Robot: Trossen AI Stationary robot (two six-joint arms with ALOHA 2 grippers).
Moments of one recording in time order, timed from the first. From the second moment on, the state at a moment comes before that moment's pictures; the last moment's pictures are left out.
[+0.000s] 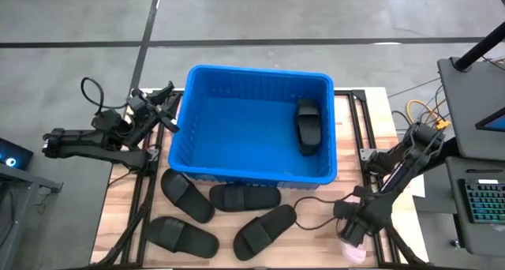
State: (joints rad) left arm -0.05 0.57 0.63 0.25 -0.85 0.13; right arm 0.94 1.56 0.98 -1.11 -0.13 1.26
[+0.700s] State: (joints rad) left arm -0.05 0.58 0.63 0.28 -0.85 0.11; right arm 0.93 1.35 1.36 -1.11 0.55 1.11
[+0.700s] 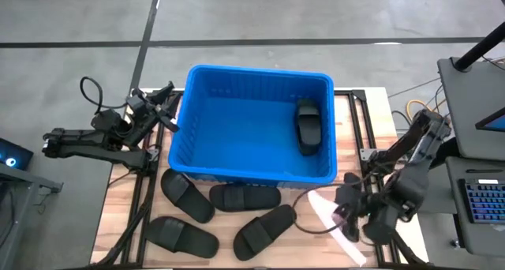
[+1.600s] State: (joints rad) left arm -0.05 0.63 0.63 0.28 -0.85 0.01; right arm 0.93 1.30 1.53 -1.09 0.79 0.89
